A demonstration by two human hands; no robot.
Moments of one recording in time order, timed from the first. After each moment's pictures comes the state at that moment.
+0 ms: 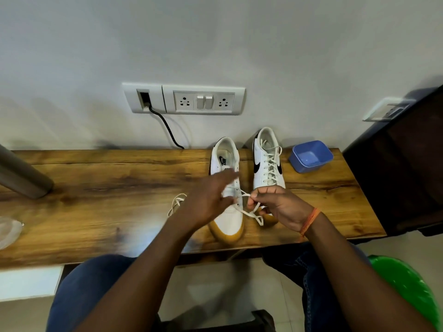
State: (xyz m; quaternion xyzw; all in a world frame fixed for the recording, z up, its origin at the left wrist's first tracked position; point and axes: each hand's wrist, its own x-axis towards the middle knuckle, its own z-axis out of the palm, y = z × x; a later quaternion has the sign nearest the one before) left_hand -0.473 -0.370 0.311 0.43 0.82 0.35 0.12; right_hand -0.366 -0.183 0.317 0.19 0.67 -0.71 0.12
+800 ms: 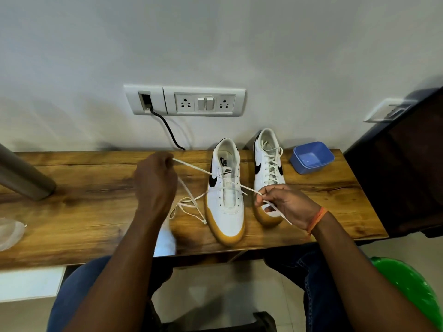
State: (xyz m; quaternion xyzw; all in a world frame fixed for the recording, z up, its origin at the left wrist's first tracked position) left_hand -0.521 -0.415 0.321 0.10 0.93 0.35 -0.11; right_hand -0.368 -0.163 0.309 0.18 0.69 -0.69 0.12
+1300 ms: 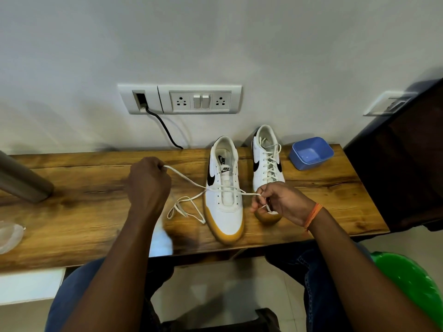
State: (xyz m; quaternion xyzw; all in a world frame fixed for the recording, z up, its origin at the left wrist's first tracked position) left_hand -0.523 -0.419 0.314 0.05 0.96 0.29 -0.03; right_hand -0.370 -0.165 0.308 0.20 0.67 -0.70 0.15
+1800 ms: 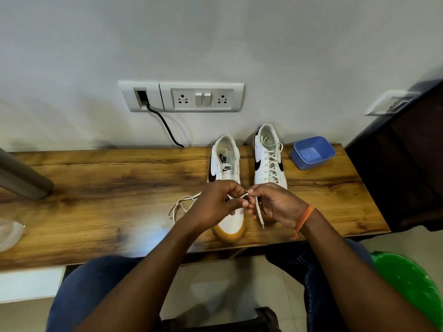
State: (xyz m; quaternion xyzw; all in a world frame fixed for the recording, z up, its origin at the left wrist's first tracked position) left_hand -0.457 -0.356 0.303 0.32 0.75 0.50 0.29; right_hand -0.378 -0.184 0.303 0.17 0.63 -0.74 0.16
